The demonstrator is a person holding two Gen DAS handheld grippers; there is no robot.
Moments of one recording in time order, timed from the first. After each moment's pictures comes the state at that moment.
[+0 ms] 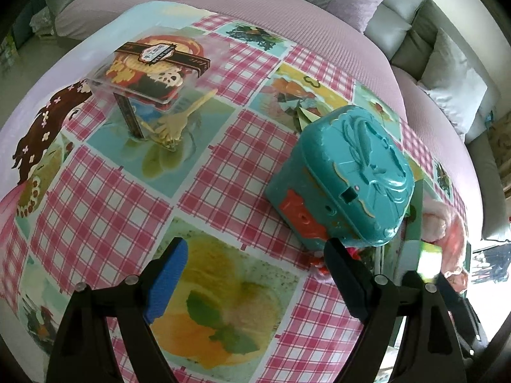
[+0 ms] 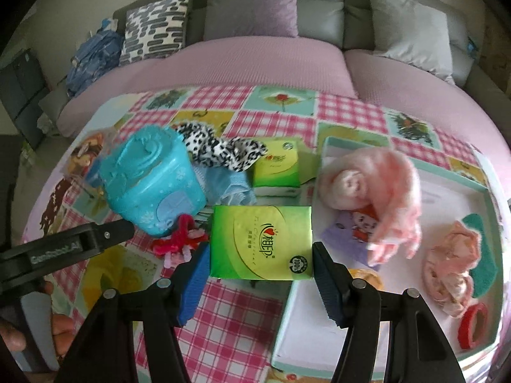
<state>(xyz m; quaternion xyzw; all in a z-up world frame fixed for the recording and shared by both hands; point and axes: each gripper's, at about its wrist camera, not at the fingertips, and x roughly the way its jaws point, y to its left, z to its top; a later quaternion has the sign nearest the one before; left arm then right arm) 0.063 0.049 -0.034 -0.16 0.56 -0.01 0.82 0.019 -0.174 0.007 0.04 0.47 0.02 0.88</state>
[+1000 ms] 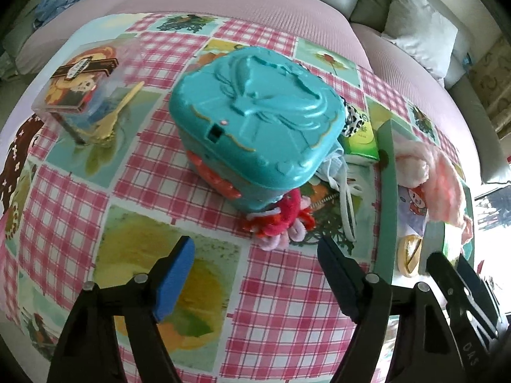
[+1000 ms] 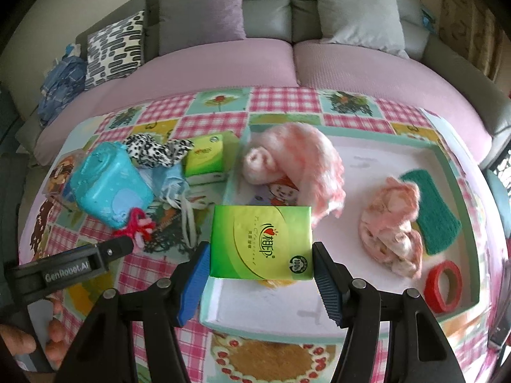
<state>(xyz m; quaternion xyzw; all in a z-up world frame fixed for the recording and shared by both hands) 0.060 -0.018 -0.037 -0.08 0.58 -0.08 0.81 -0.020 -0.230 0.011 0.08 0.47 -0.06 0.88</state>
